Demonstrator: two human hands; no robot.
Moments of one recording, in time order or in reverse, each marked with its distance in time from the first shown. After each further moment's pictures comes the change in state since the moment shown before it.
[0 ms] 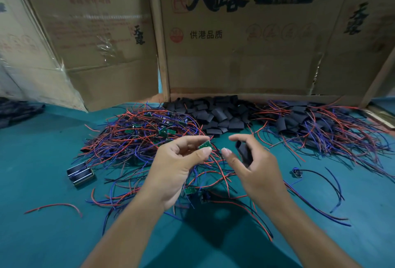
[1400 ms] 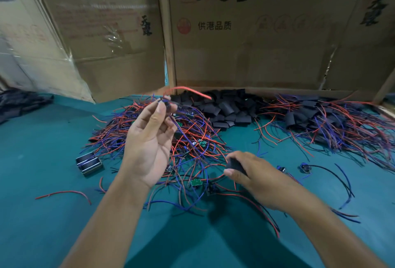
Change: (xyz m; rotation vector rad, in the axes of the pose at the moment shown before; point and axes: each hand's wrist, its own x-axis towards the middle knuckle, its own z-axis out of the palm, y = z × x) left_hand 0.007 0.038 -0.027 -0.438 0.166 0.139; right_hand 0.003 0.016 -0.008 -0.382 -0.719 0.048
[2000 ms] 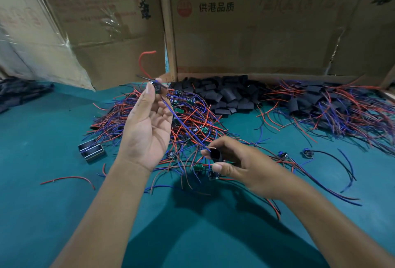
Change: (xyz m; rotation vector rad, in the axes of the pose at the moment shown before) left_hand 0.004 0.005 0.000 -0.215 0.040 -0.087; right_hand -0.003 -0.020 0.016 0.575 -0.063 -0.241
